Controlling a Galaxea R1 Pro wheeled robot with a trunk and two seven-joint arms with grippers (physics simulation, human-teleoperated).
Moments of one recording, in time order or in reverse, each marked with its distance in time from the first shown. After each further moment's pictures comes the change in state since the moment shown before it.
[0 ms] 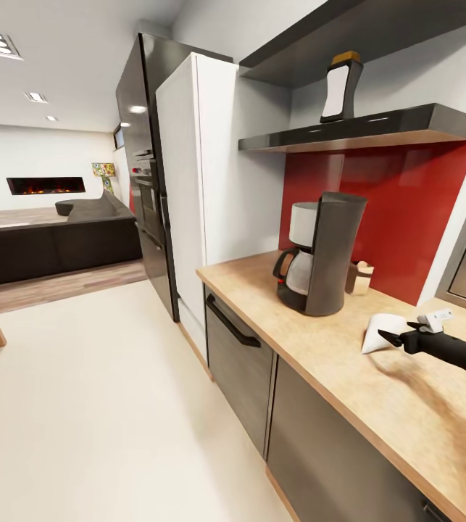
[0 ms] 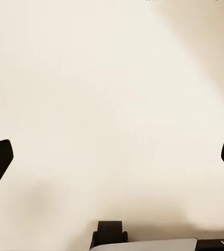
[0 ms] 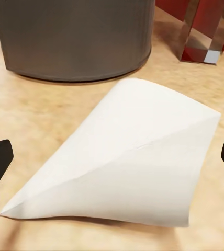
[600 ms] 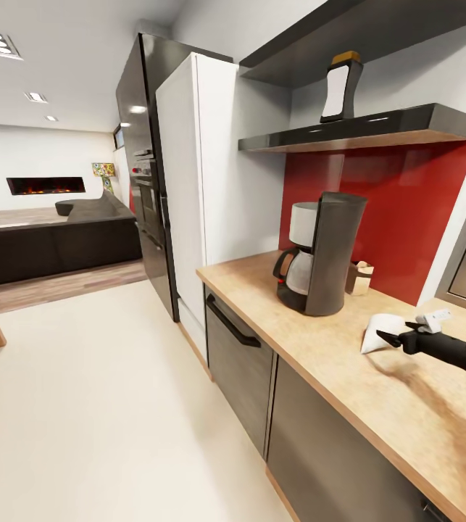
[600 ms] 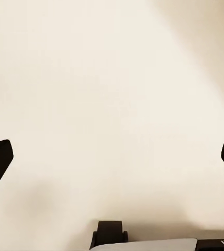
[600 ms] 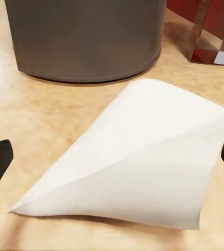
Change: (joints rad) left arm 0.000 0.000 0.000 0.000 0.000 0.000 0.000; right arm 0.000 0.001 0.000 0.000 -0.004 -0.001 0.030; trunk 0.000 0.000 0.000
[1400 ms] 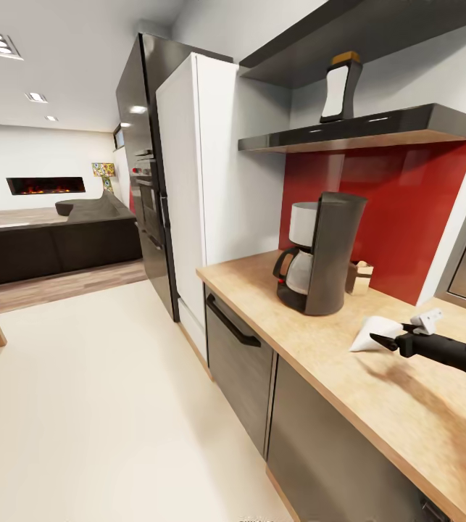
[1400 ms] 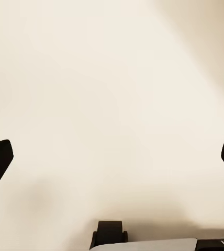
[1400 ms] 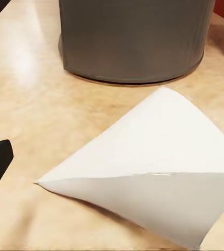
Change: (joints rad) left arm 0.000 0.000 0.000 0.000 0.000 0.000 0.000; right arm 0.000 0.000 0.000 -0.005 0.003 -0.004 0.134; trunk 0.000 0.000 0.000
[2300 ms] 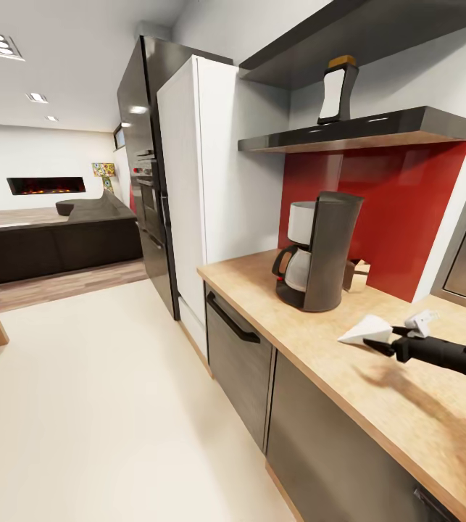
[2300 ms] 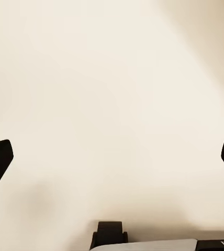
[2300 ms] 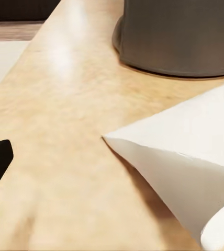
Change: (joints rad) left arm 0.000 0.000 0.000 -0.002 0.000 0.000 0.000; right arm 0.000 0.002 0.009 -0.002 0.007 -0.003 0.150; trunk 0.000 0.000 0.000
